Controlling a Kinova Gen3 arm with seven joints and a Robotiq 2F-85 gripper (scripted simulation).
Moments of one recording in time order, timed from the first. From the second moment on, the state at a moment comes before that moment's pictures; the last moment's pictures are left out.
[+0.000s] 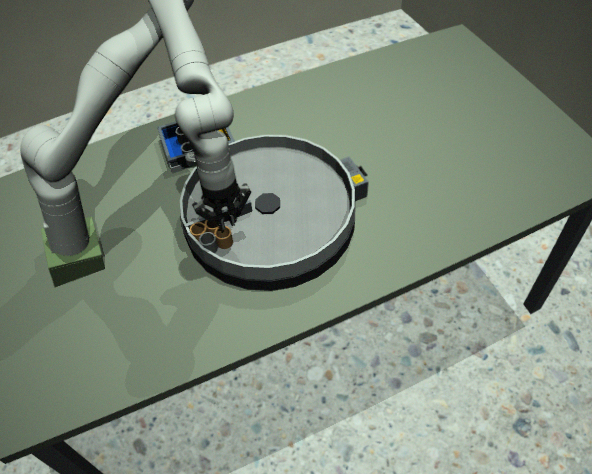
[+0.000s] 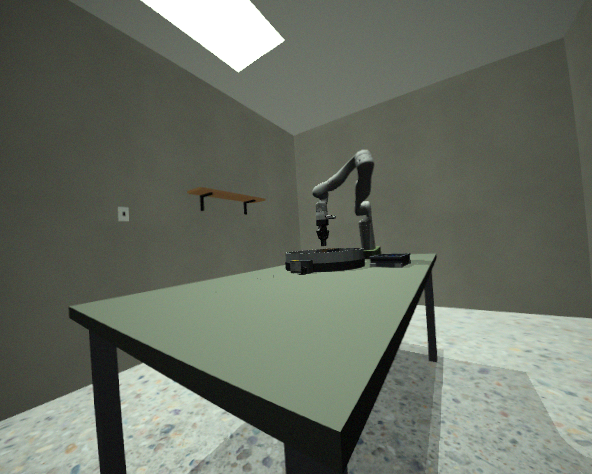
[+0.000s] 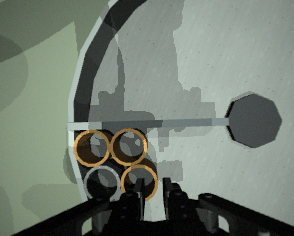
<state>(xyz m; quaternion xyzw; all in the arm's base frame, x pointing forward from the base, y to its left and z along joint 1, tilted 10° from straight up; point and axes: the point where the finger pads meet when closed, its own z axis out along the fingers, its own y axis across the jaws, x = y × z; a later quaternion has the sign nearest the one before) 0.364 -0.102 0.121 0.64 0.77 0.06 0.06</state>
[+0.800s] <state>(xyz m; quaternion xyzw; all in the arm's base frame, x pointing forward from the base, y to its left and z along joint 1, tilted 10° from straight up) 0.367 -0.102 0.102 0.64 0.77 0.06 0.06</state>
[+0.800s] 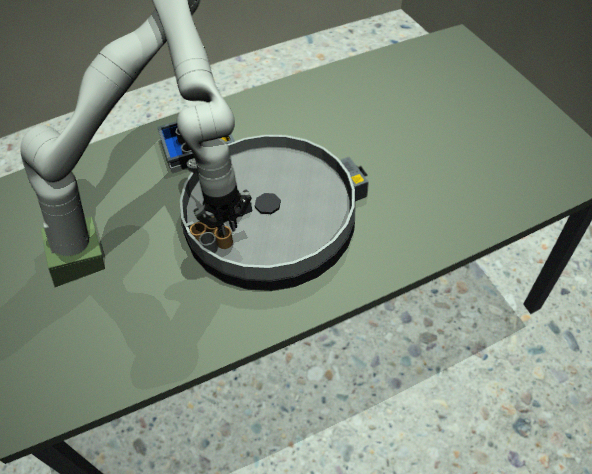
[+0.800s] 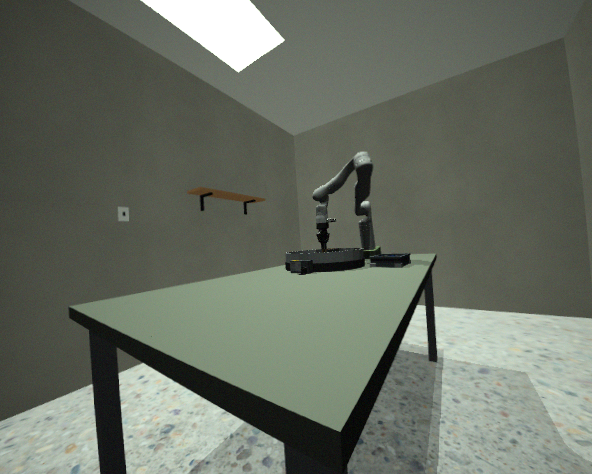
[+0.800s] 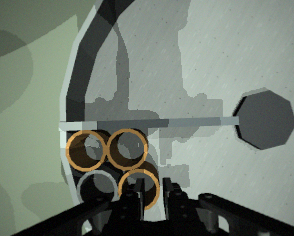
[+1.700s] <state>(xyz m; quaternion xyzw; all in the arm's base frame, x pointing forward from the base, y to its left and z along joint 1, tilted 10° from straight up) 0.370 -0.102 0.082 0.64 0.77 0.06 0.06</state>
